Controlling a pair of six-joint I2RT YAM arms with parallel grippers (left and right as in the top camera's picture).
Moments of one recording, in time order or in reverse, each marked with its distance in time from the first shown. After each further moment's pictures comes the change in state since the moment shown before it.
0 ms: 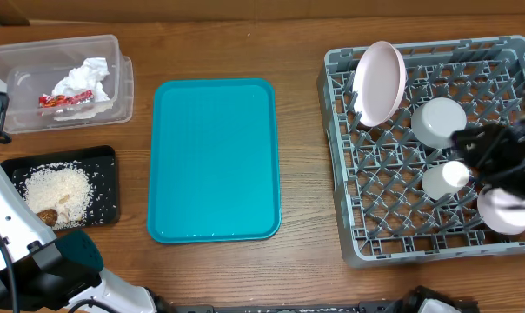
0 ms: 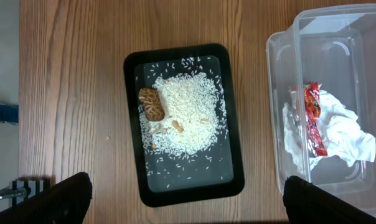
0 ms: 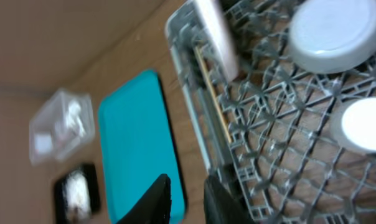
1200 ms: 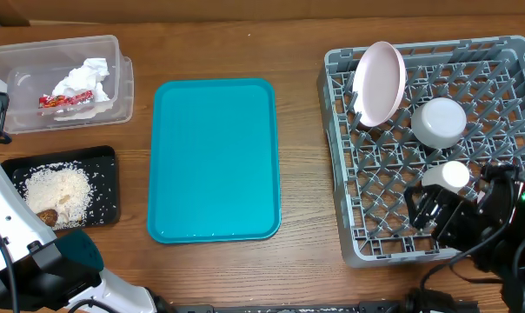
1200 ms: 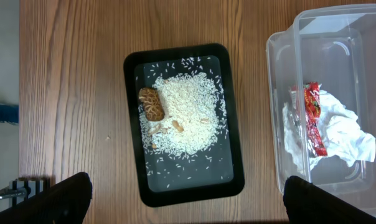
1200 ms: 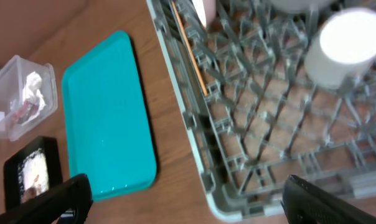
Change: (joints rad) left arm 0.000 0.000 0.000 0.000 0.000 0.000; right arm 0.223 -0.362 -0.265 -0.003 0.233 0.124
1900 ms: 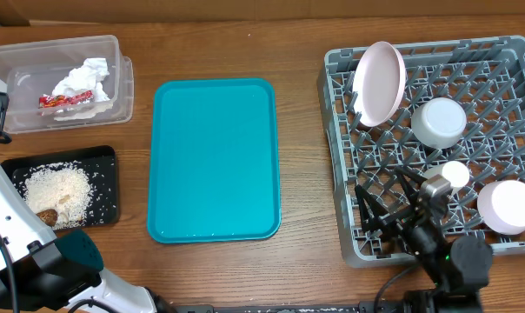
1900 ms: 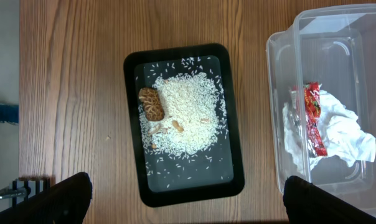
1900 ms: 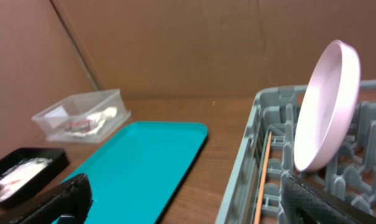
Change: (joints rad) left arm 0.000 0.000 0.000 0.000 0.000 0.000; right arm 0.211 -0.589 -1.094 1.362 -0.117 -0.086
